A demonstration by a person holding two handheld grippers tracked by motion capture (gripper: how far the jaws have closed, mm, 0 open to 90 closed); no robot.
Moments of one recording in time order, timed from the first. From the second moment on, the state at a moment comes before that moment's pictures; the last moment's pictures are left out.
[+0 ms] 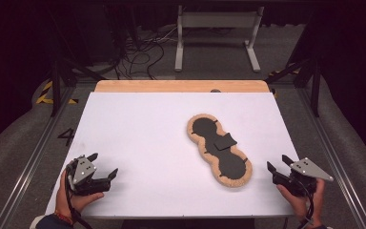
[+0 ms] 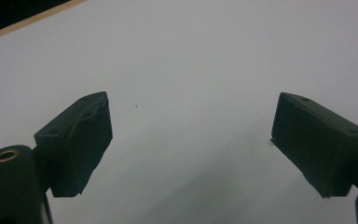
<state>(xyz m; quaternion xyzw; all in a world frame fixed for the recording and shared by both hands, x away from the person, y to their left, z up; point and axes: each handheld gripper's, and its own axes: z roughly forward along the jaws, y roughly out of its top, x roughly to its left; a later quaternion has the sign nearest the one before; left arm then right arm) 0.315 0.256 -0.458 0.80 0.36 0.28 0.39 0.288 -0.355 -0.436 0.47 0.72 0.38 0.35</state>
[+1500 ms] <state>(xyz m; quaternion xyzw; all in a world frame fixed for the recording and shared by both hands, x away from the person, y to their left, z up) 0.317 0.253 -0.460 0.83 0.33 0.19 0.41 0.355 -0.320 -0.456 0.43 0.80 0.34 0.23</state>
